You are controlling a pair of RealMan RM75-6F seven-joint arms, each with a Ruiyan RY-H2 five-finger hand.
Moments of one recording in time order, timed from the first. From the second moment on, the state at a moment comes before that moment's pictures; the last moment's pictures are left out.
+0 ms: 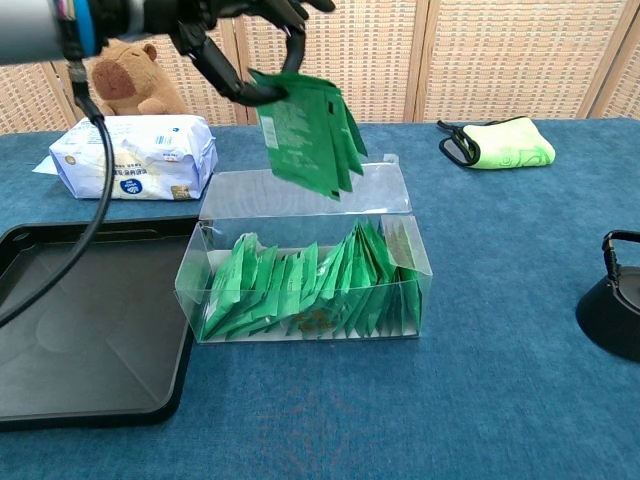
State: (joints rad) left arm -0.98 -1.22 -0.25 -1.78 1.20 0.84 0.07; right arm 0.07 -1.09 0.12 -1.58 -1.37 1.44 0.02
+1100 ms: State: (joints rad) left arm -0.59 -0.90 -0.01 -1.81 1.32 0.95 -0.12; right arm 0.07 -1.10 0.09 -1.61 -1.43 1.45 -0.02
